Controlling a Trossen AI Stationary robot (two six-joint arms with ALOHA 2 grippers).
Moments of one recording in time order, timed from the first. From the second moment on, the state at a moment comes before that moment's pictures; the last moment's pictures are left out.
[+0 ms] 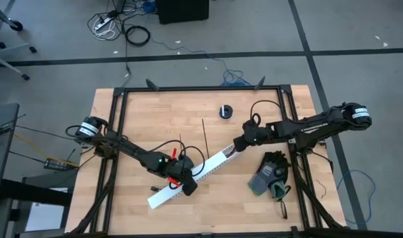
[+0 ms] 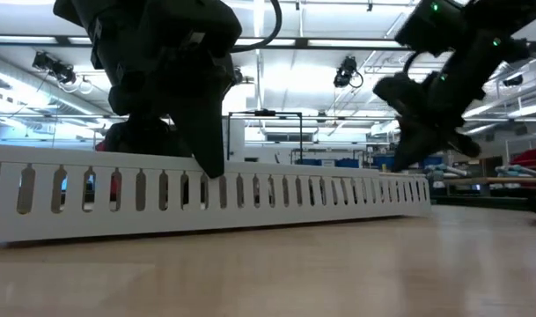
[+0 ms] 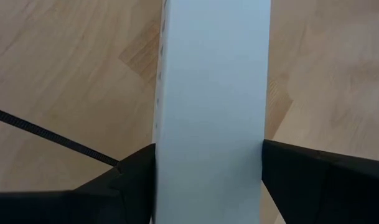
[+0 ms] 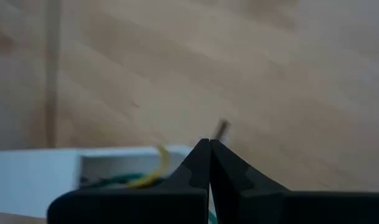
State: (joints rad) left arm -0.38 1.77 1.02 -0.28 -0.13 -1.08; right arm 0.02 1.21 0.55 -0.27 0.29 1.06
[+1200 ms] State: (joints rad) left arm -0.37 1.78 1.02 -0.26 -0.15 -1.07; right arm 0.11 1.34 0.66 -0.30 0.37 1.09
